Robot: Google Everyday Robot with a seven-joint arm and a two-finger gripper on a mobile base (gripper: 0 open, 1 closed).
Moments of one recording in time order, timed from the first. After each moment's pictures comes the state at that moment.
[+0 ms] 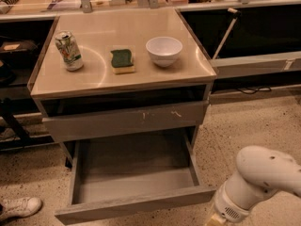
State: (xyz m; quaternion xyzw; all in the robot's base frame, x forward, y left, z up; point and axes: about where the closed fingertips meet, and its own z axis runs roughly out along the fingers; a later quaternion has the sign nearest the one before) arm 0.294 -0.180 0.565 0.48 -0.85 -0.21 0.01
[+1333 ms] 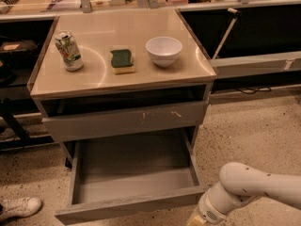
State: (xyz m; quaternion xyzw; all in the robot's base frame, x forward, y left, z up) arm 0.318 -0.146 0.458 0.45 -0.86 -0.26 -0.02
